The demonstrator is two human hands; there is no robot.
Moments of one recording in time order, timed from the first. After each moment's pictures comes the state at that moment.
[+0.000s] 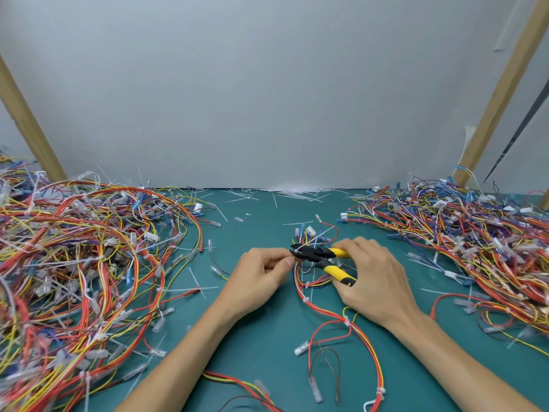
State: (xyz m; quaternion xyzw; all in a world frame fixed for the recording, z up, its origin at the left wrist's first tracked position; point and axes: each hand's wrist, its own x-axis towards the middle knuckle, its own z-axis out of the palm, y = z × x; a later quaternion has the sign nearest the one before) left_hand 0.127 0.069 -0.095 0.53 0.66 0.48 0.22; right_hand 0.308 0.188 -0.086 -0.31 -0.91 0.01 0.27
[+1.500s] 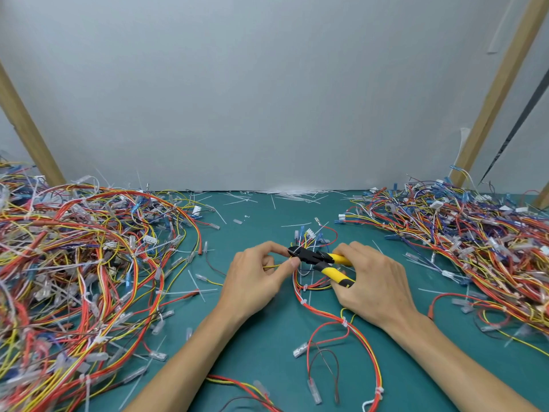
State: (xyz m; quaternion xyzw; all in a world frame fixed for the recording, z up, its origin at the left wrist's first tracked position) left_hand 0.131 0.070 -0.093 0.49 0.71 0.50 0.11; right_hand 0.308 0.185 -0.086 -0.31 -0.91 -0.01 0.29
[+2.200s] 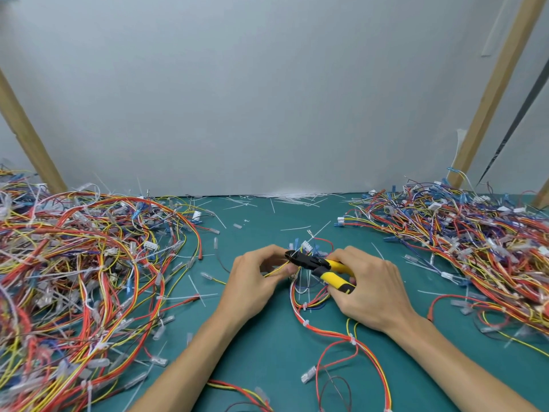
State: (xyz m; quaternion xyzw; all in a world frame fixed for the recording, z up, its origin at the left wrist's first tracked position) left_hand 0.128 0.071 -0.093 0.51 0.67 0.52 0.15; right_hand 0.310 0.182 -0.083 -0.29 -0.91 0.06 0.29
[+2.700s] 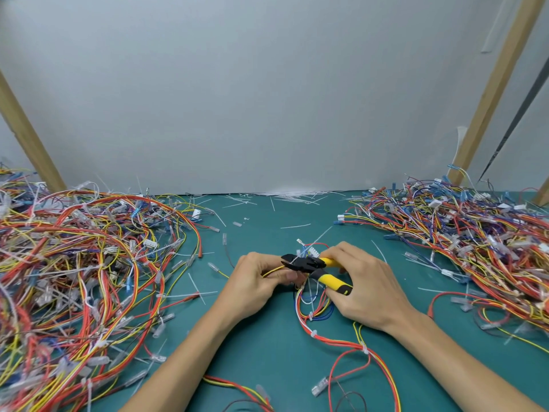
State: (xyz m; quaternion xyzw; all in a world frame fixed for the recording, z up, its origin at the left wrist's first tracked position) left_hand 0.124 0.070 -0.095 0.55 0.62 0.49 0.25; right_hand 0.309 0.181 -0.079 -0.24 -0.93 0.08 0.25
